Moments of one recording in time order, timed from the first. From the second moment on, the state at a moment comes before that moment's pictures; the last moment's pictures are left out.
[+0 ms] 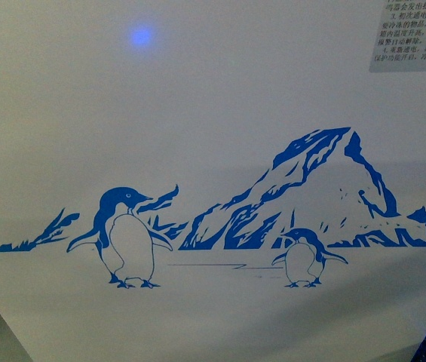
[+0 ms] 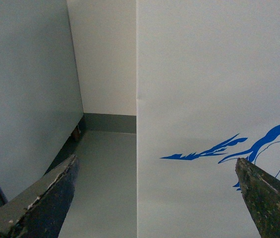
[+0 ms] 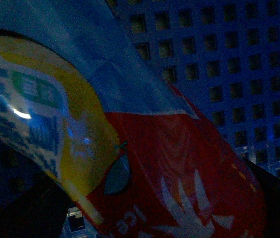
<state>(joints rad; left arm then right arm) 0.00 0.00 0.02 0.00 0.00 0.00 -0.30 3.08 1.85 0.11 0.24 0.16</state>
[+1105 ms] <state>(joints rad) 0.00 0.00 0.02 0.00 0.00 0.00 -0.28 2.41 1.16 0.34 0.19 0.01</state>
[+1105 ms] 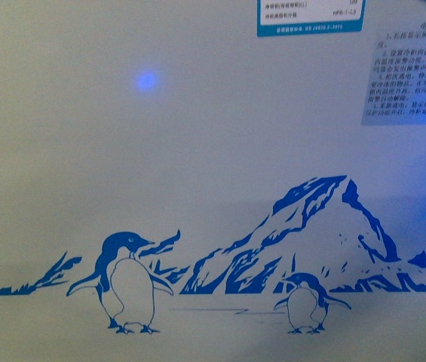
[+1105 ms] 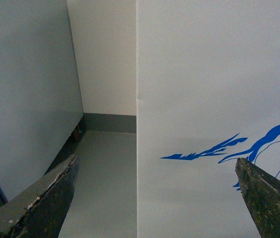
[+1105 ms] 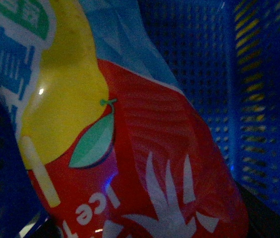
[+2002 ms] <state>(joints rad) 0.00 0.00 0.02 0.00 0.00 0.00 -0.53 0.82 0.67 -0.02 -0.14 0.08</state>
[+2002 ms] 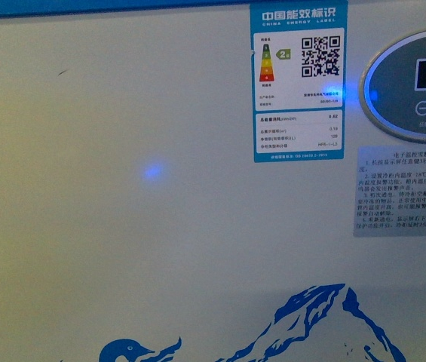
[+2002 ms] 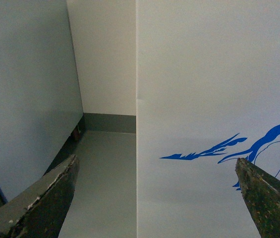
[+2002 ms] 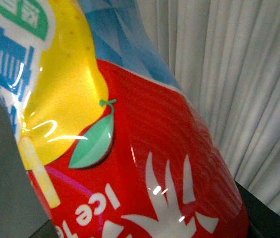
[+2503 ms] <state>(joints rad) 0.00 0.00 0.02 0.00 0.00 0.00 -0.49 0.47 0.59 -0.14 -0.31 0.35</state>
